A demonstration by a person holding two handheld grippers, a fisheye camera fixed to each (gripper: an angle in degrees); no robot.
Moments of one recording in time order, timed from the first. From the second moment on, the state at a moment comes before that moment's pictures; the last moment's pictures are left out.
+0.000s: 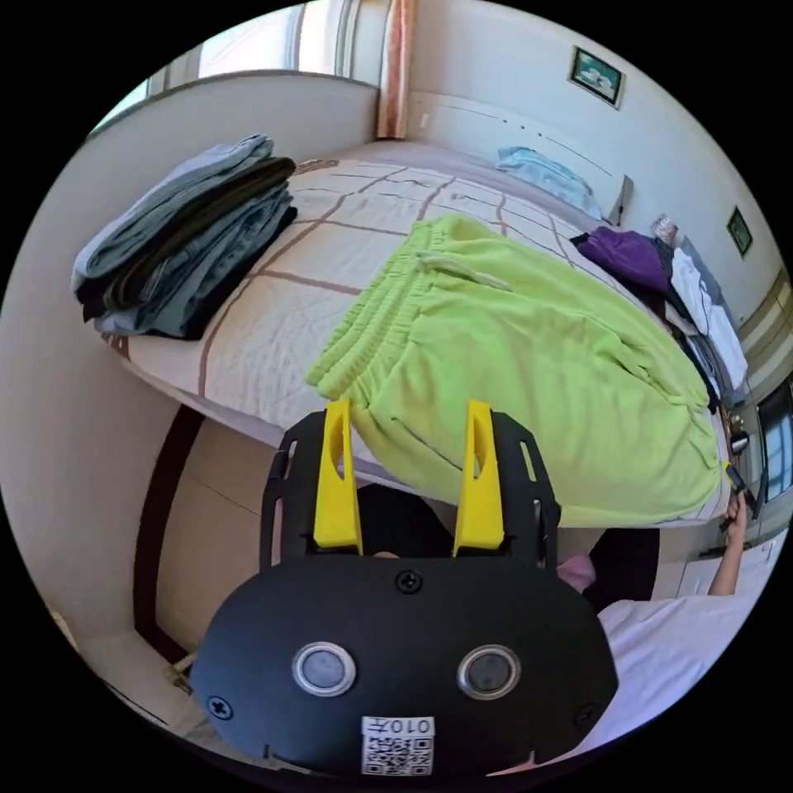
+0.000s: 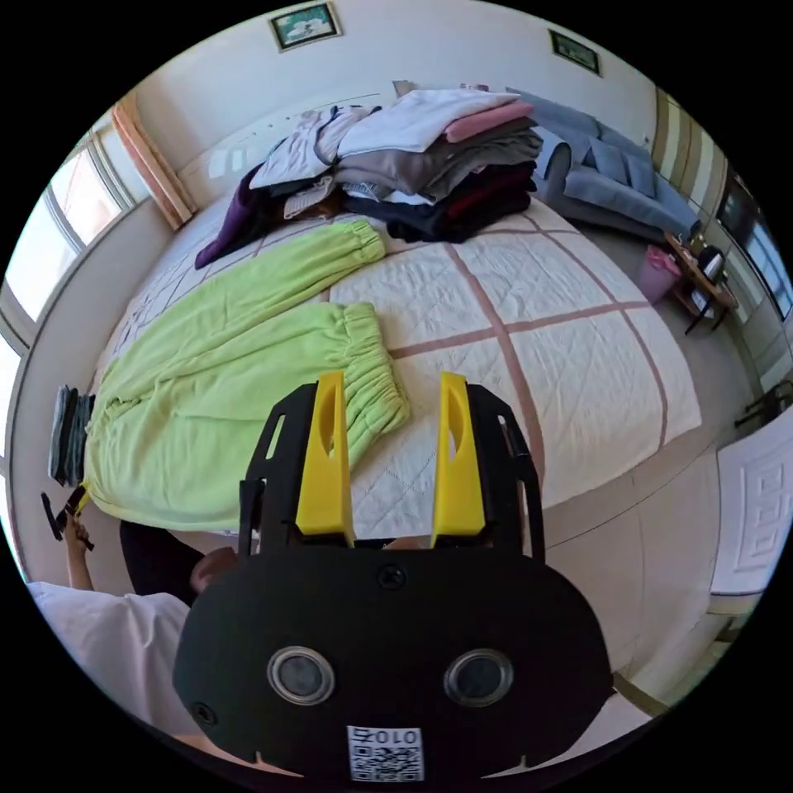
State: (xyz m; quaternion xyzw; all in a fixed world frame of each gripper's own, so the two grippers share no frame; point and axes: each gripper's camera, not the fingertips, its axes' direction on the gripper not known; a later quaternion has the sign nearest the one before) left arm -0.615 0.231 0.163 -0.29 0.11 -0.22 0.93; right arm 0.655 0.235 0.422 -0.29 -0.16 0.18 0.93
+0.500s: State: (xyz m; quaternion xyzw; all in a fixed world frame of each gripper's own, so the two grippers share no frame) left arm -0.641 0.266 0.145 -0.23 0.17 -0.32 0.90; right arm 0.662 0.215 0.347 -0.25 -0.15 0.18 0.94
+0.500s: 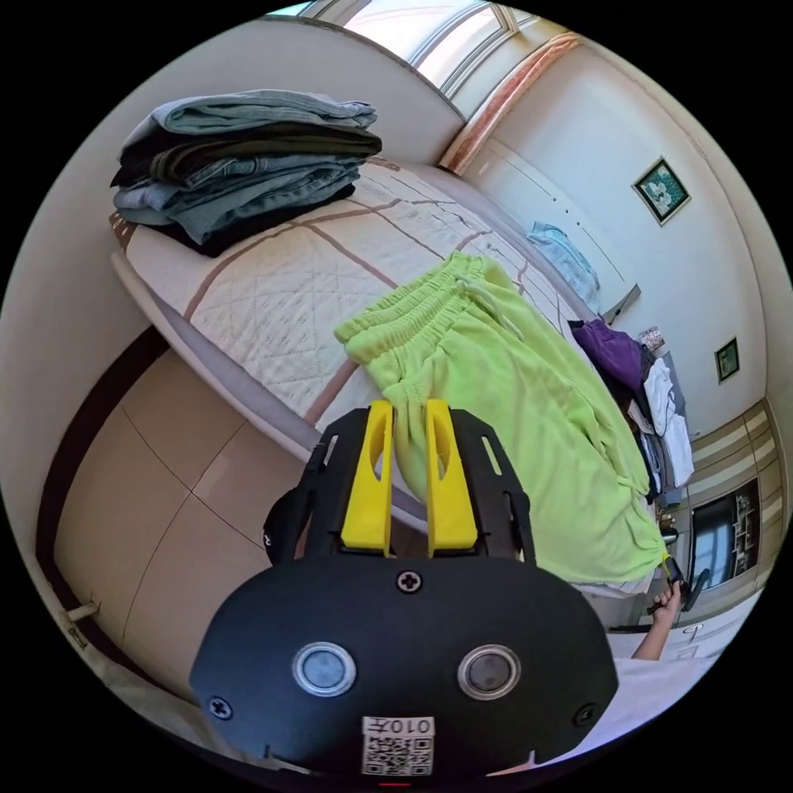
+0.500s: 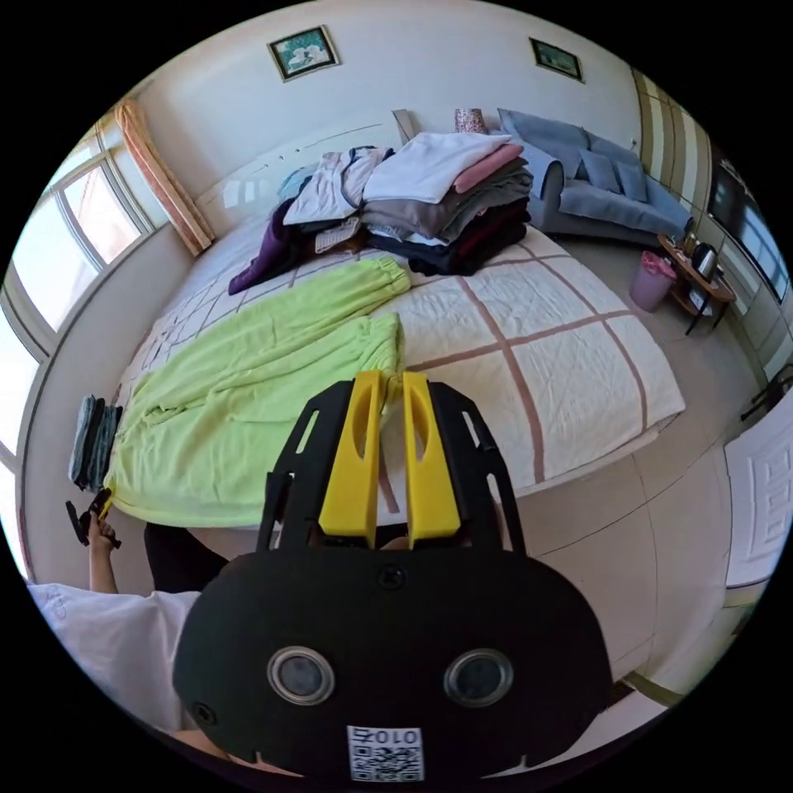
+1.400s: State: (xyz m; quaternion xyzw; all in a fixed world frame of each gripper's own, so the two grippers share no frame) left arm -0.456 0.182 0.124 -0.19 0.16 0.09 0.96; right arm 0.503 0.180 0.414 -0.34 -0.21 -0.06 0.91
